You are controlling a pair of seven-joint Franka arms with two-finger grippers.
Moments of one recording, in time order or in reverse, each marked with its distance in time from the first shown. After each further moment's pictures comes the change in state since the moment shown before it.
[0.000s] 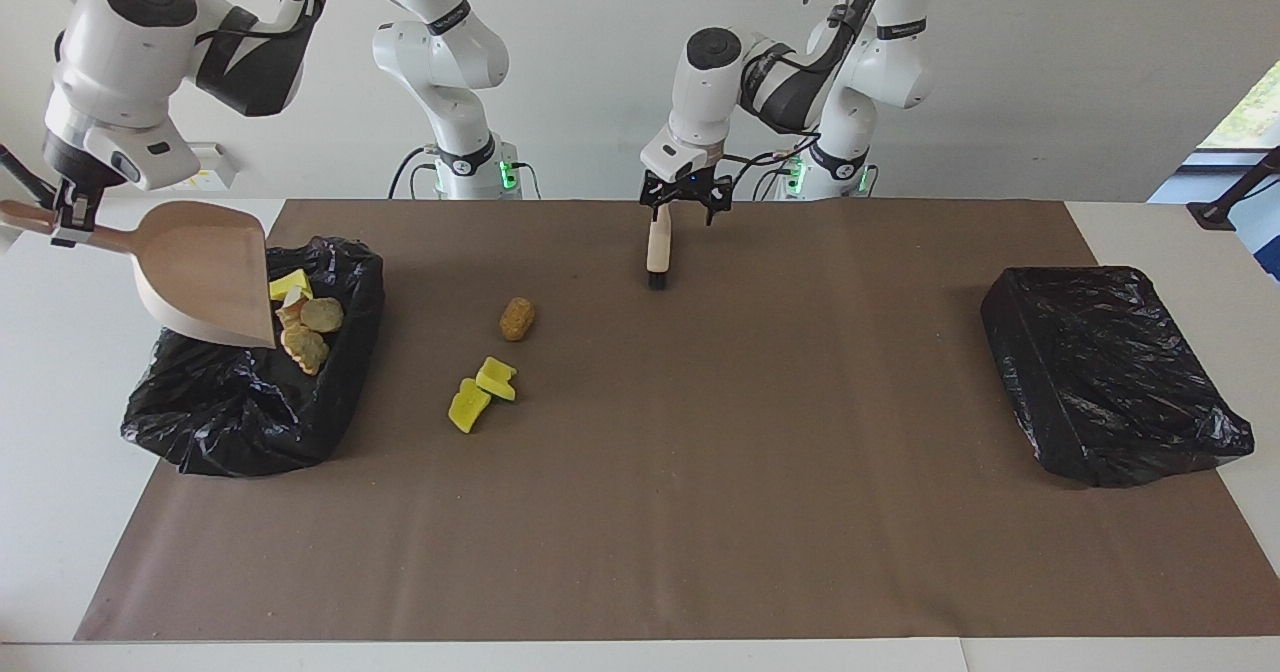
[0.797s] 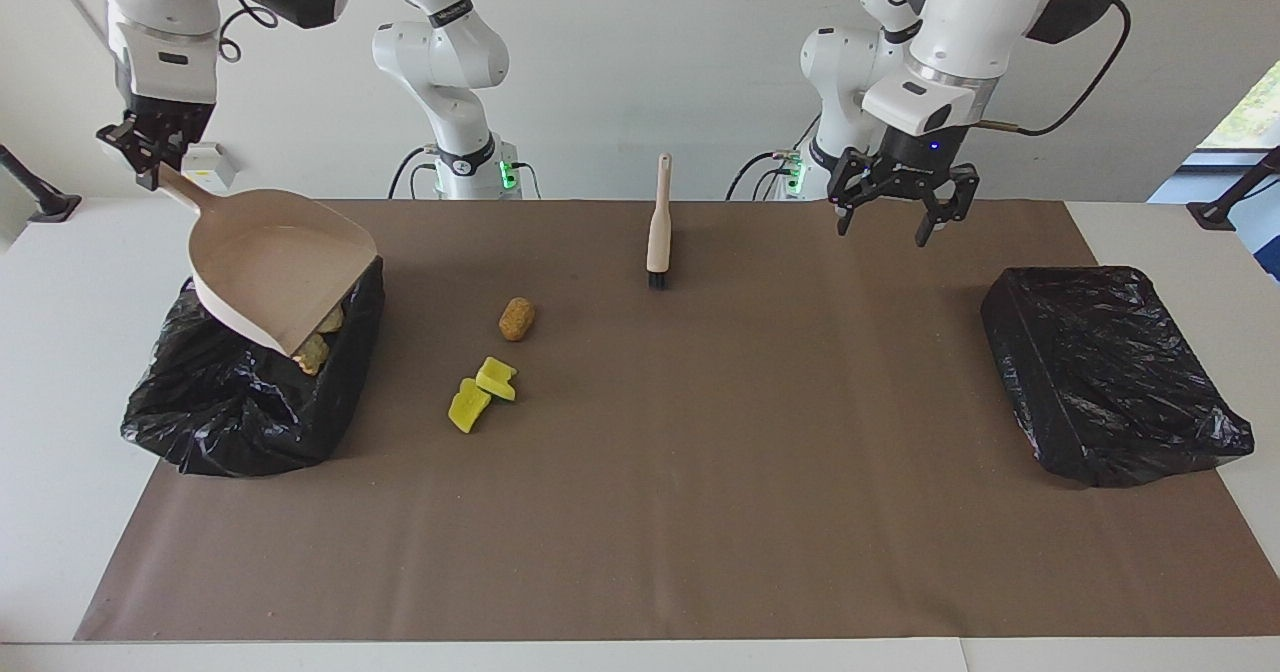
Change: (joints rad) left arm 0.505 0.092 0.010 0.649 0.062 -0.423 0.543; right arm 0.031 -0.125 0.145 -0.025 0.279 -0.231 0.713
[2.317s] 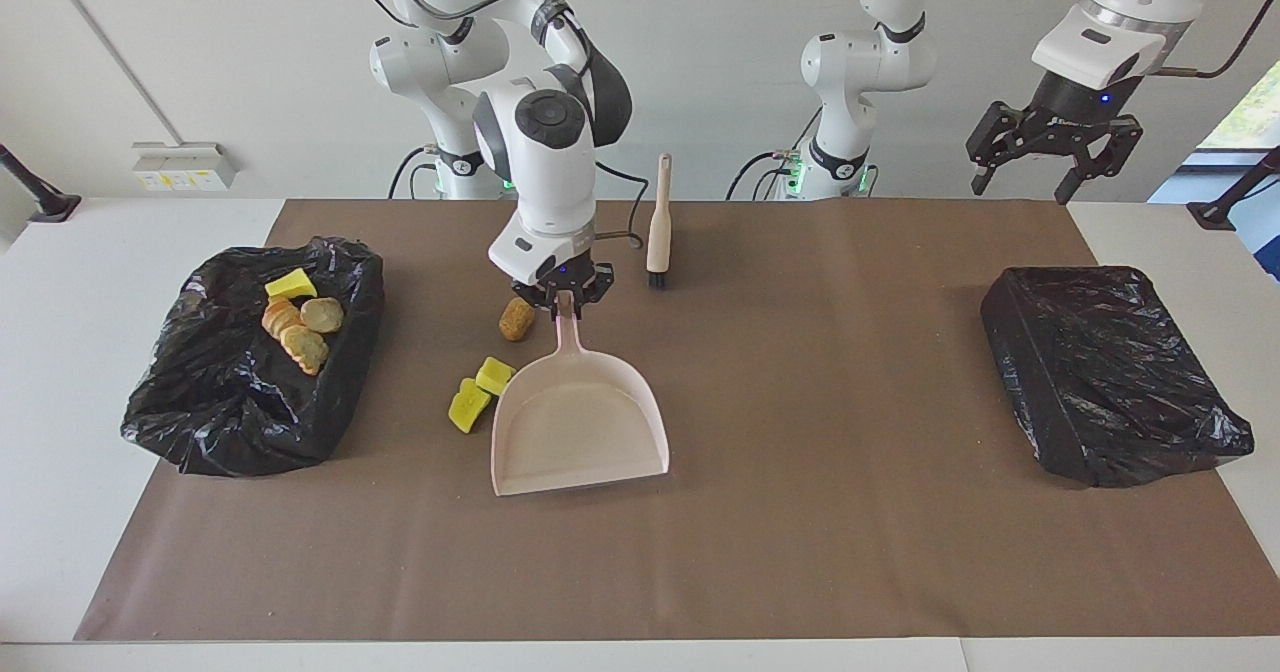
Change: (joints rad) left arm 0.211 0.013 0.004 0.151 0.003 -0.210 0.198; right arm 0.570 0.505 0.049 0.157 0.503 0.155 1.678
